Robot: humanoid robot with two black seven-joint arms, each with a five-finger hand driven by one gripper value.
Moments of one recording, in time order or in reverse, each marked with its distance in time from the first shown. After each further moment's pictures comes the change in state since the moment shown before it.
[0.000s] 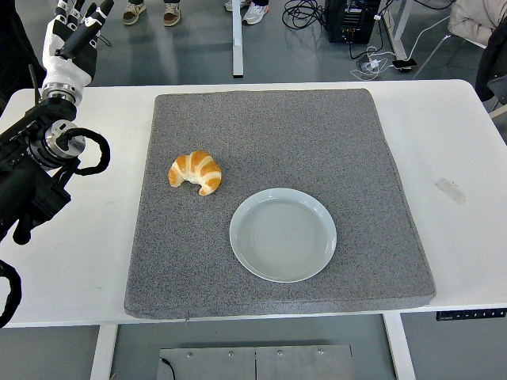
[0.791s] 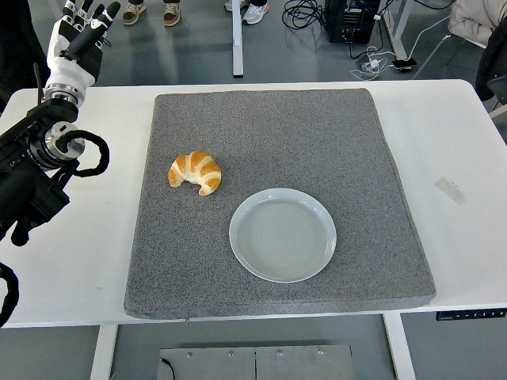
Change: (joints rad) left arm 0.003 0.024 0.016 -0.005 0.013 -0.043 0.009; right arm 0.000 0.000 0.000 0.000 0.000 0.000 0.000
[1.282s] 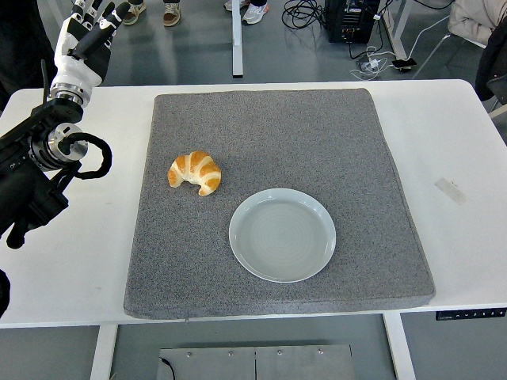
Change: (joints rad) left arm 0.001 0.035 0.108 -0.080 0.000 0.035 -0.003; right arm 0.000 0.000 0.000 0.000 0.000 0.000 0.000
